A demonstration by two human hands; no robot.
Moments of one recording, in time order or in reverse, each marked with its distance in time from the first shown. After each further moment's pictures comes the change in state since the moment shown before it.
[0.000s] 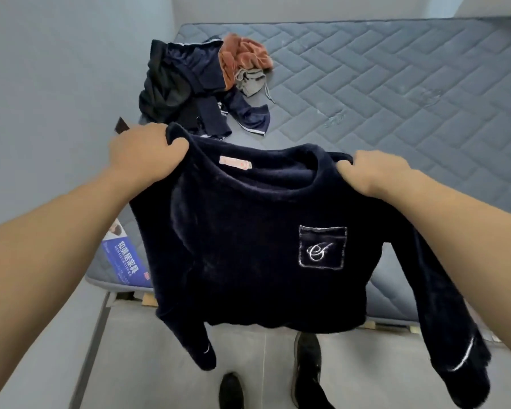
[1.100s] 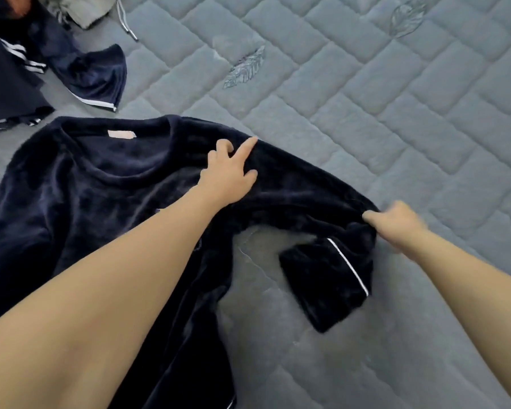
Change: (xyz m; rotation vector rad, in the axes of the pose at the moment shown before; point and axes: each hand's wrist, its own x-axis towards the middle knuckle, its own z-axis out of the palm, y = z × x) left_hand 0.154 0.373 0.457 -0.287 -0.581 0.128; right_hand 0.254 0.322 0.230 0.450 -0.330 0.640
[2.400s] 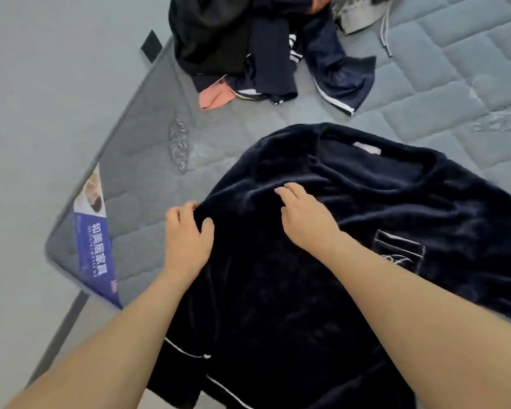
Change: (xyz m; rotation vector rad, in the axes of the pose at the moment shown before) left_hand -0.271 -0.357 -0.077 -0.275 0.541 -0.694; right_hand -0.239 -0.331 0.283 -0.450 -0.046 -1.337
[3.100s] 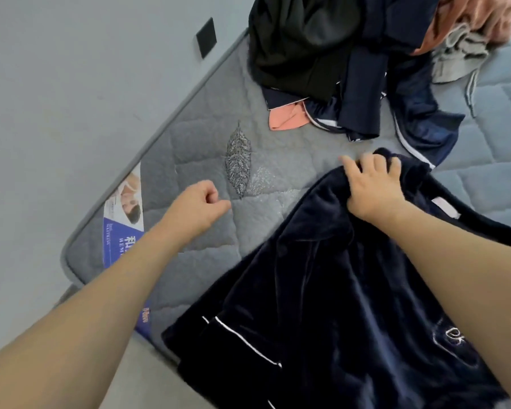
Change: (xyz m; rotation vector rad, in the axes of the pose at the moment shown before) left_hand 0.156 -0.066 -0.102 -0.321 -0.294 -0.027; right_hand 0.172 -0.027 -0.034 -0.667 -0.037 0.101
